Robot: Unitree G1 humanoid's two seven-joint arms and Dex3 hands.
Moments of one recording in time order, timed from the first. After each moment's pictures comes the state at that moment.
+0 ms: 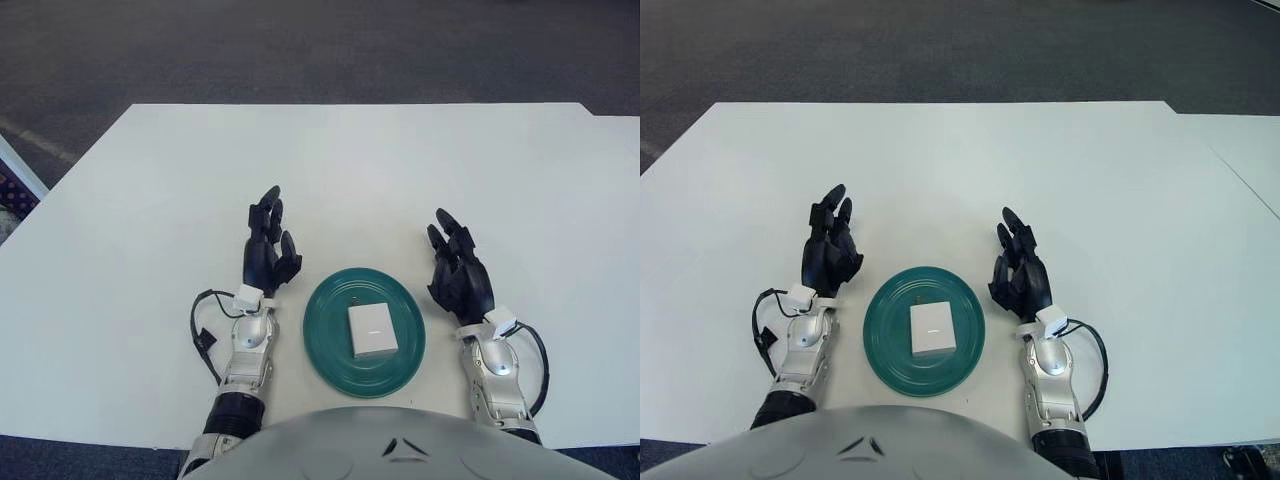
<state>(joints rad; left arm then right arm) 0.13 -0.11 -0.08 0.29 0.06 -0.61 0.12 0.24 -0.03 0.00 0.16 0.06 -0.48 0.12</state>
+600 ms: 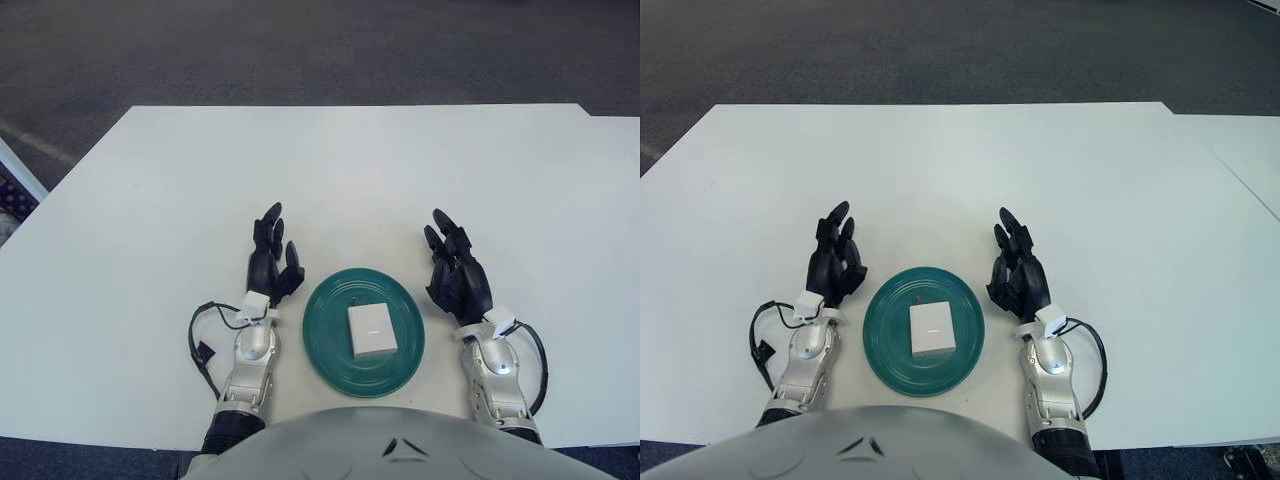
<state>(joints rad) 0.18 -0.11 -0.10 0.24 0.09 -0.51 0.17 0.23 -0.02 -0.01 0.18 0.07 -0.45 0.14</state>
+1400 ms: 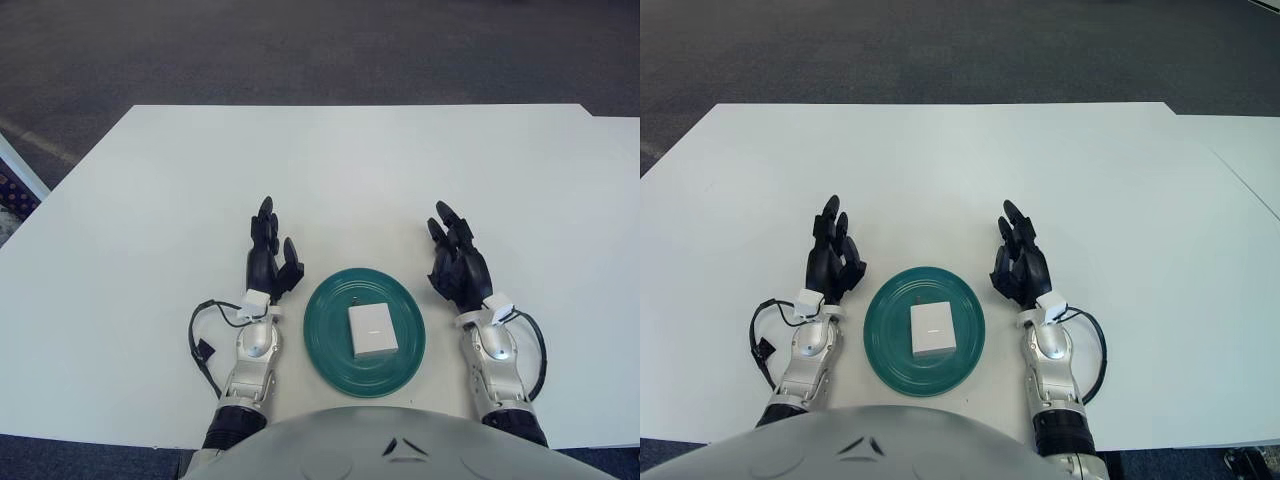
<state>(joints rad) 0.16 -0.10 -0.12 0.26 0.09 -0.58 0.21 0.13 -0.03 -0.04 0.27 0.07 -0.47 0.14</state>
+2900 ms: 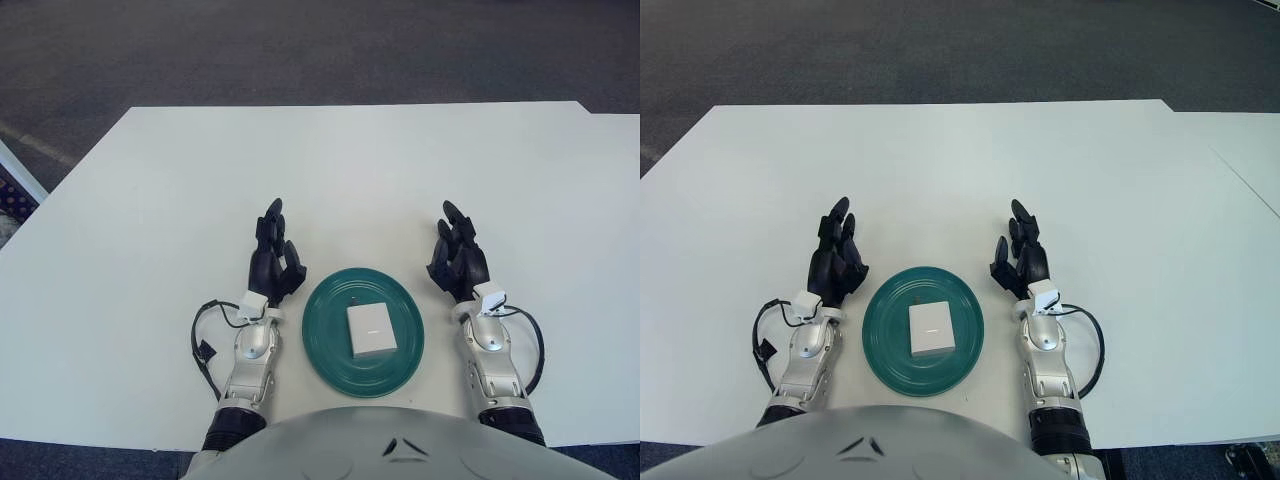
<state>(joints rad) 0.17 -0.11 -0.11 0.26 0.01 -0.54 0.09 0.16 -0.01 0.00 0.15 -0.04 -0.26 -0.05</state>
